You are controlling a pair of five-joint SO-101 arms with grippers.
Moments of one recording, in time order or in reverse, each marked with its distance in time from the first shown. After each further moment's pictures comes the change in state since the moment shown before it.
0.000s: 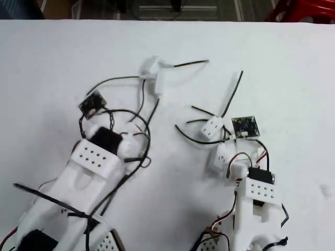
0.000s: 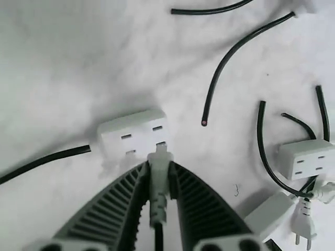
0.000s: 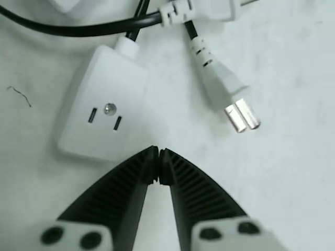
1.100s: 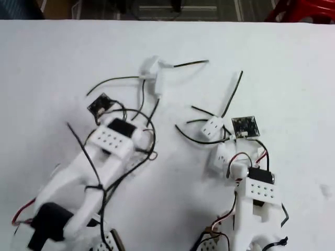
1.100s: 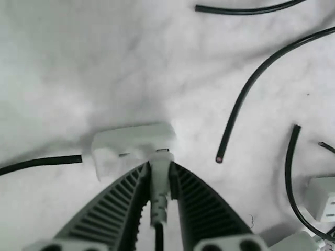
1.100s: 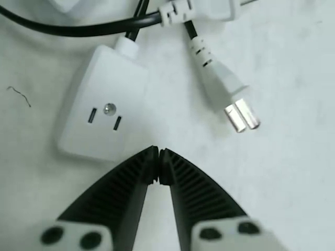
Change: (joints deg) left arm -0.1 17.9 -4.0 -4.8 4.1; right arm 0.0 0.0 0.0 0.0 0.0
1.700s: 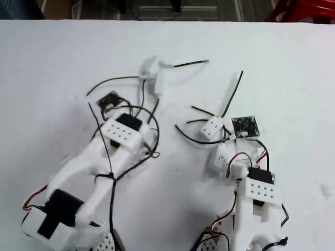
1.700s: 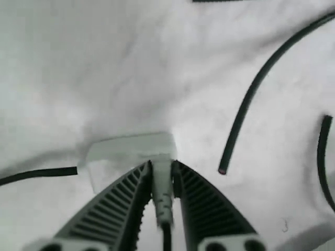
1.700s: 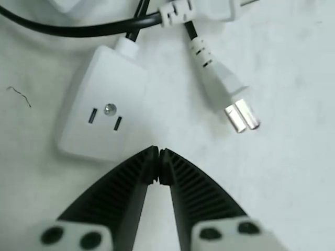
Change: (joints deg) left arm -0.1 11.7 -4.7 -0.8 -9.4; right arm 0.0 0.0 0.0 0.0 0.0
